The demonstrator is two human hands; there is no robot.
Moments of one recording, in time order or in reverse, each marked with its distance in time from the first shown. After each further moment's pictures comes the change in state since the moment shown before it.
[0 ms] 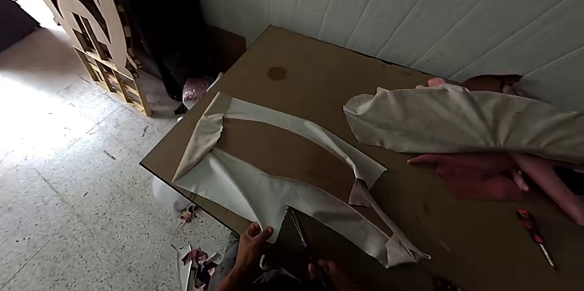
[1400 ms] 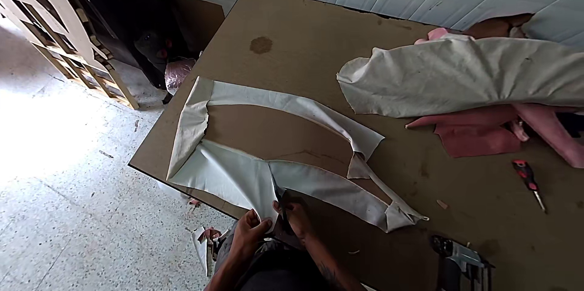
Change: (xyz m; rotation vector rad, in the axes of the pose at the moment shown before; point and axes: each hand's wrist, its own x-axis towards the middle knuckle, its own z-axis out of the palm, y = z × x) left_hand -0.023 0.048 -0.001 0.230 -0.215 -0.013; right_hand 0.095 -0.078 0.082 0.103 0.233 0.055
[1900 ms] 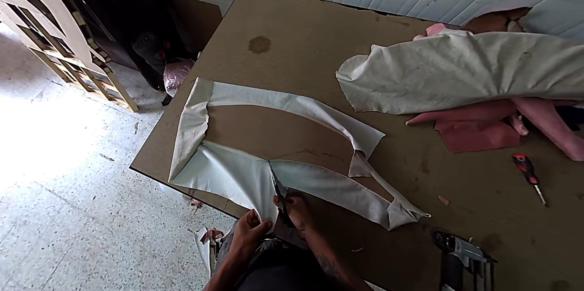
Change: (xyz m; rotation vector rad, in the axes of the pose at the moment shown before) left_hand -0.003 0.010 -0.010 0.024 -0.028 -0.025; right_hand 0.015 -0.008 0.006 0.076 0.038 0.002
